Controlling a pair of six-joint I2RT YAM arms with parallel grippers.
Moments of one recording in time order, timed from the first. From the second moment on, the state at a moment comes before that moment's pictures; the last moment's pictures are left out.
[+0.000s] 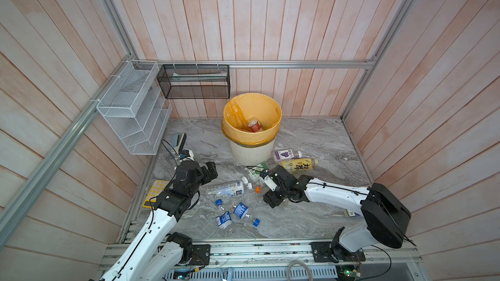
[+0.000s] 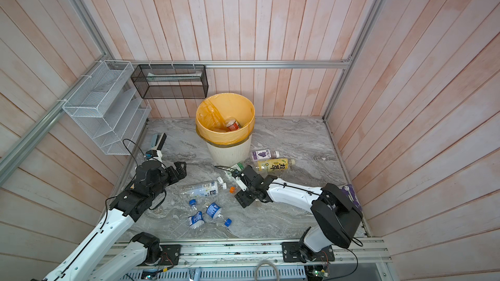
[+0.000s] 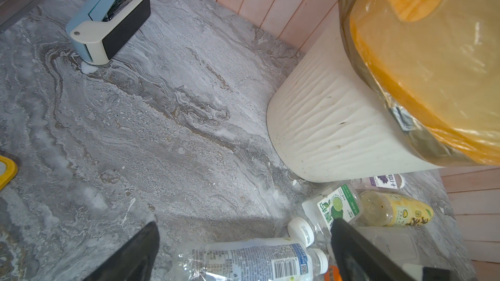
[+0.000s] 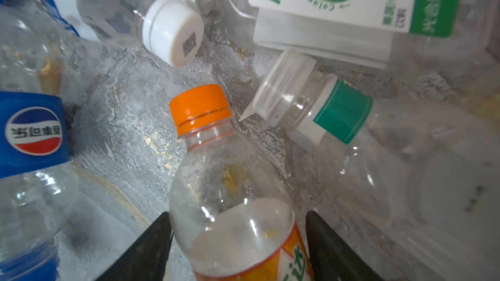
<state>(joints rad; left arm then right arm) -0.34 0.82 0.67 -0.44 -0.15 -0.61 0.88 1.52 0.82 -0.42 -0.03 0.08</state>
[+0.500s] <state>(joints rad) -0.34 0.82 0.67 -0.44 -0.15 -0.62 0.91 1.32 0.75 -0.42 -0.02 0.11</state>
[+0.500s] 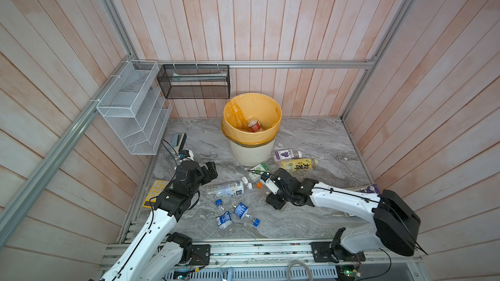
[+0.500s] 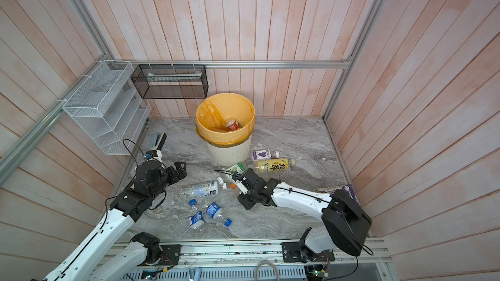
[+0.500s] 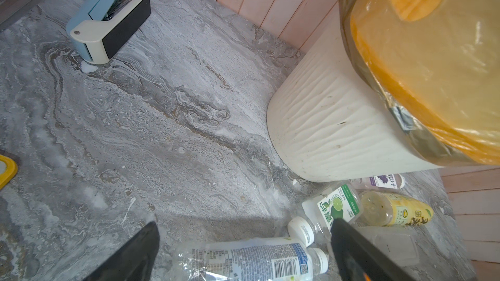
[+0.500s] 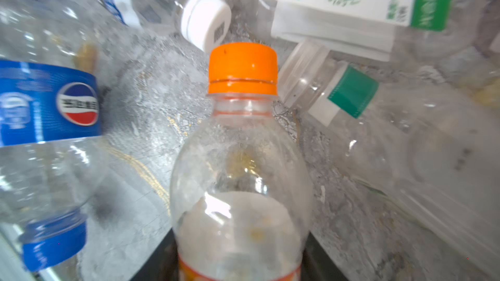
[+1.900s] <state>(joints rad) -0.34 0.85 0.67 -0.46 -0.13 -0.61 0.65 1.41 1.57 -0.42 0.13 0.13</state>
